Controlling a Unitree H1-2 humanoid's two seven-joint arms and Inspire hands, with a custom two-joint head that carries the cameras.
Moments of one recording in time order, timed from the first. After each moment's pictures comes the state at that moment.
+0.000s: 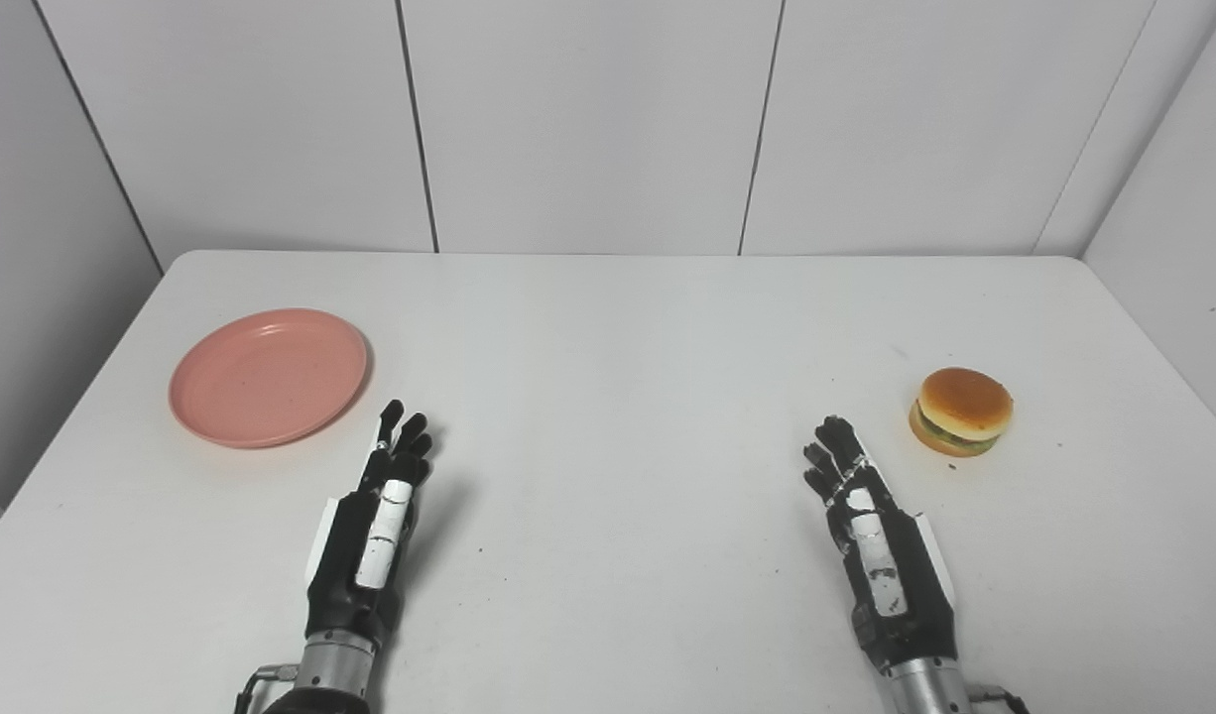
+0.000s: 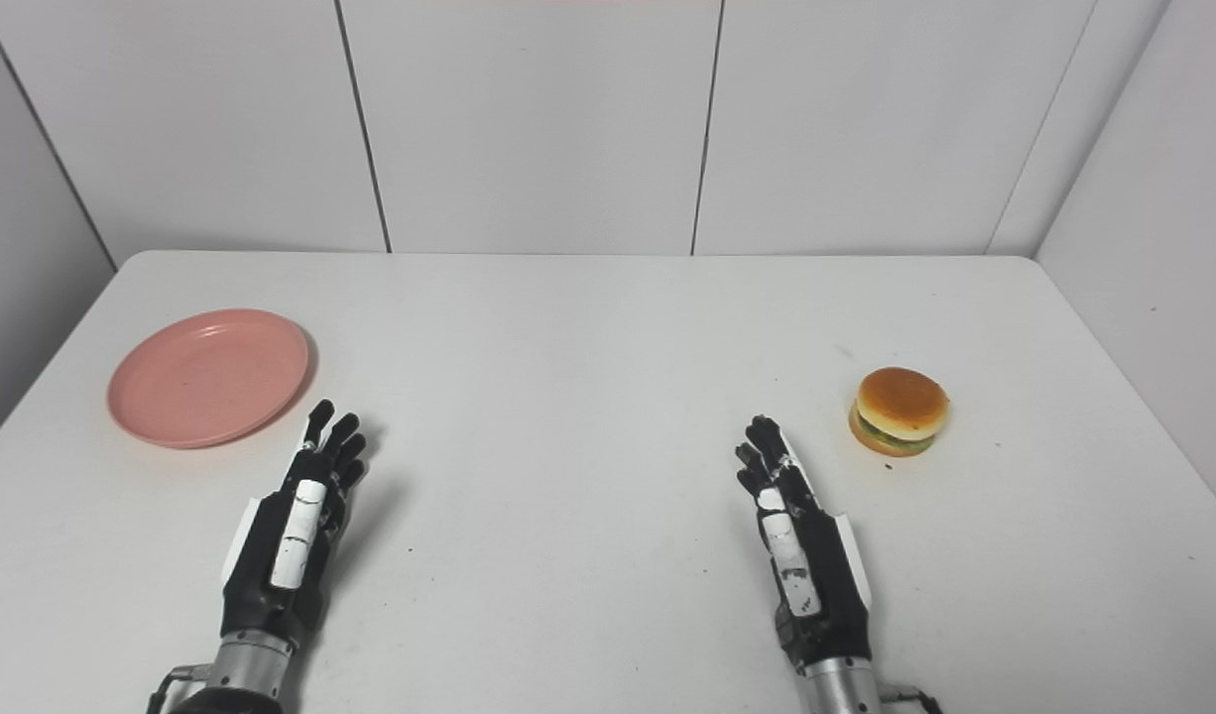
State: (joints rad) left arm 0.05 0.01 -0.01 -0.04 -0.13 -0.08 -0.06; right arm 0.05 -0.03 -0.01 -0.02 0.18 -0.16 0.14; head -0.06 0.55
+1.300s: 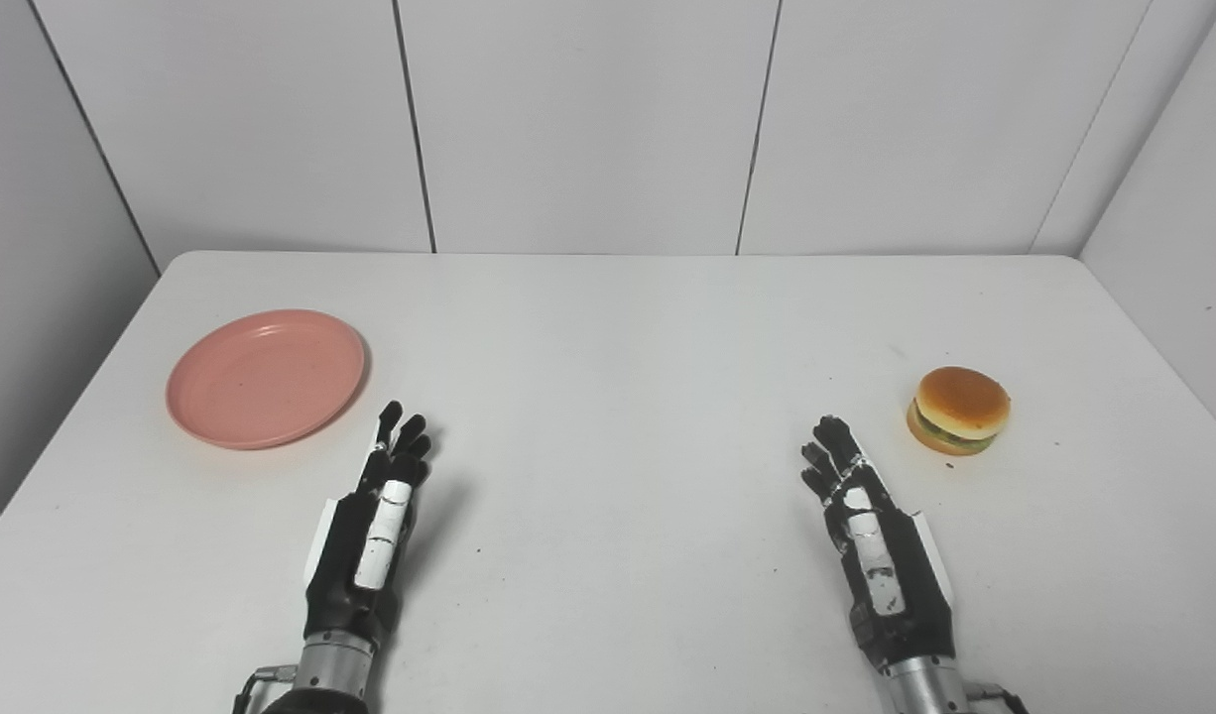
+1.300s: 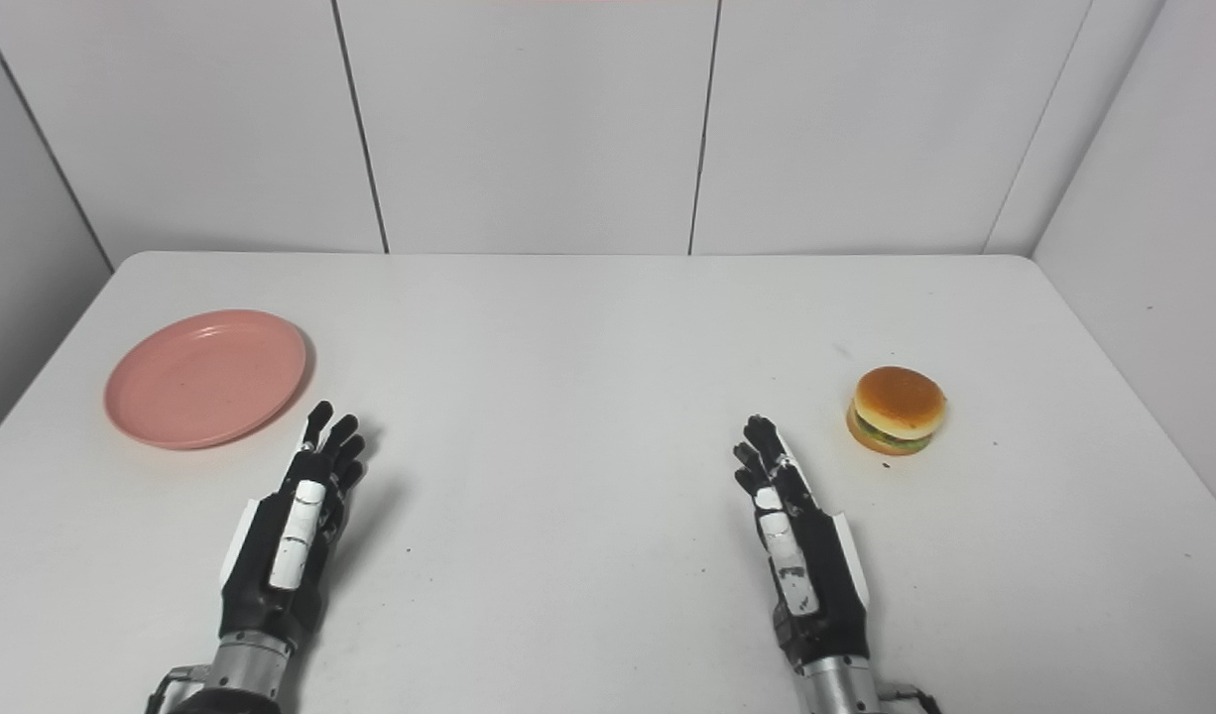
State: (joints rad) left arm 0.05 0.01 -0.01 -0.04 -0.13 -0.07 -0.06; right arm 0.05 -0.03 -0.01 -0.02 0.18 -0.16 0.14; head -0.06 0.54
